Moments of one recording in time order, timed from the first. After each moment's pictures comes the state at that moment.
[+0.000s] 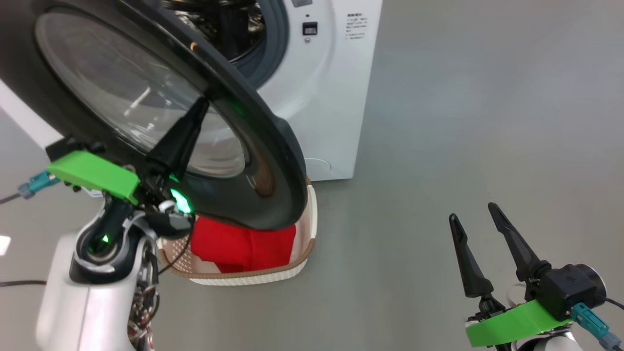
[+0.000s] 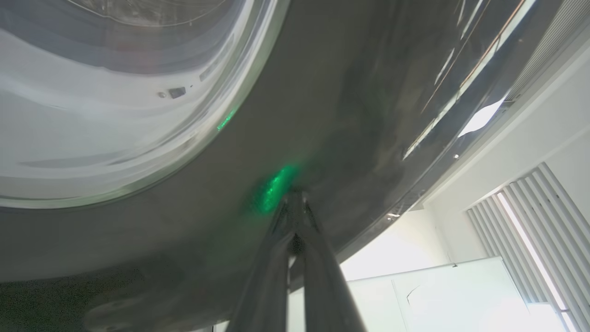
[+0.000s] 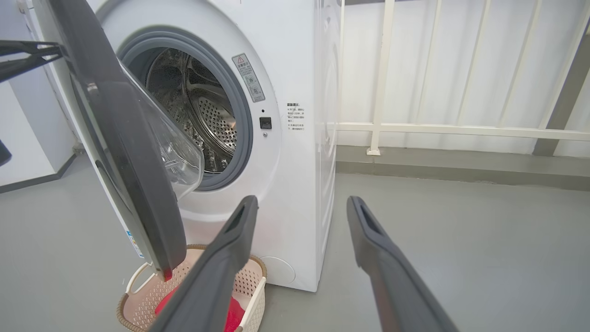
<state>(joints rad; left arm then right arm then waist) -0.60 0.03 0.00 0.27 -1.69 0.07 0.41 -0.01 -0.04 0.04 0.04 0.19 0.13 -0.26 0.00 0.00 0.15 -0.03</state>
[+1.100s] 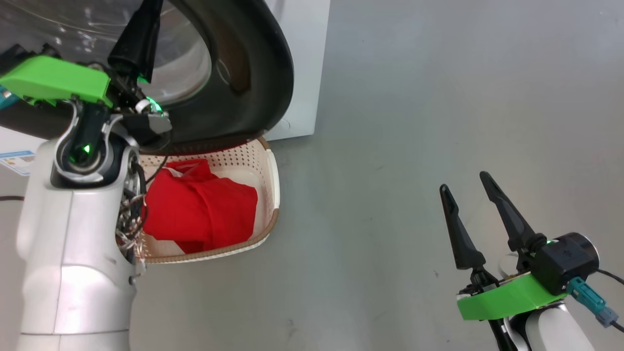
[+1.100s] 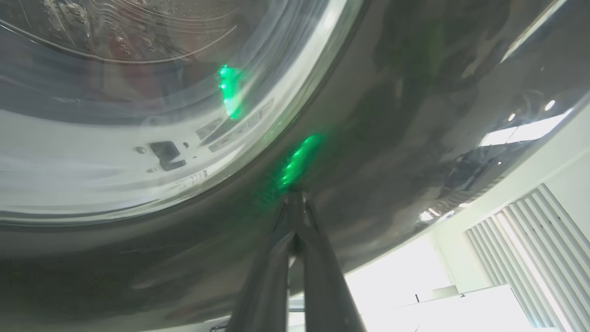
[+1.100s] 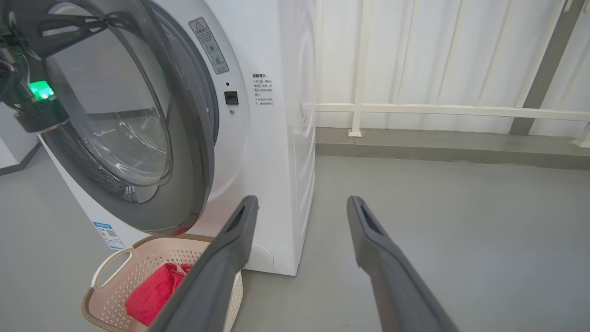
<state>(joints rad) -0.95 0.03 0.00 0.57 -1.66 -0.06 0.26 -0.10 -0.04 0.07 0.05 0.20 0.13 -0.26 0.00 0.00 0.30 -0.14</state>
